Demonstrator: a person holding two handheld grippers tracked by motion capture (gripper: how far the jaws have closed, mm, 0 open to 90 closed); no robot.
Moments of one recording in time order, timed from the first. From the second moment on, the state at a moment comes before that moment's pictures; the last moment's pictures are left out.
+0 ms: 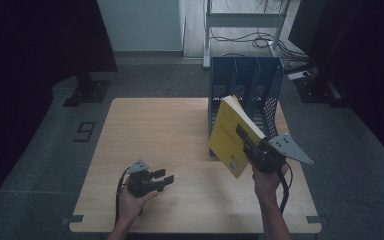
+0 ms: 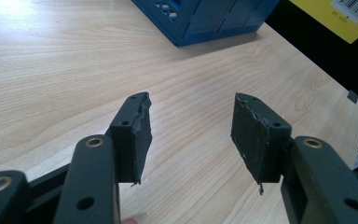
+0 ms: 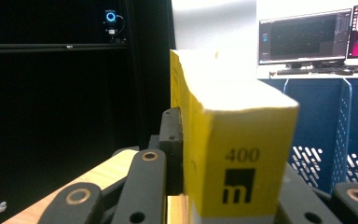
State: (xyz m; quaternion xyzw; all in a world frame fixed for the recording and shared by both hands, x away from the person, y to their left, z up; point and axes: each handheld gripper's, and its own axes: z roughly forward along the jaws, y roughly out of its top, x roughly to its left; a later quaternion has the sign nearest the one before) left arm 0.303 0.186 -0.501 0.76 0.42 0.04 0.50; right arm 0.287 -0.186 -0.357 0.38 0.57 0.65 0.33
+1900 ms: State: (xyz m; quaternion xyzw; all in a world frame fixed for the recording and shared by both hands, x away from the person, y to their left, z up) left arm 0.304 0.190 -0.505 0.76 0.42 0.04 0.50; right arm 0.355 -0.169 -0.337 0.40 0.60 0.59 0.36
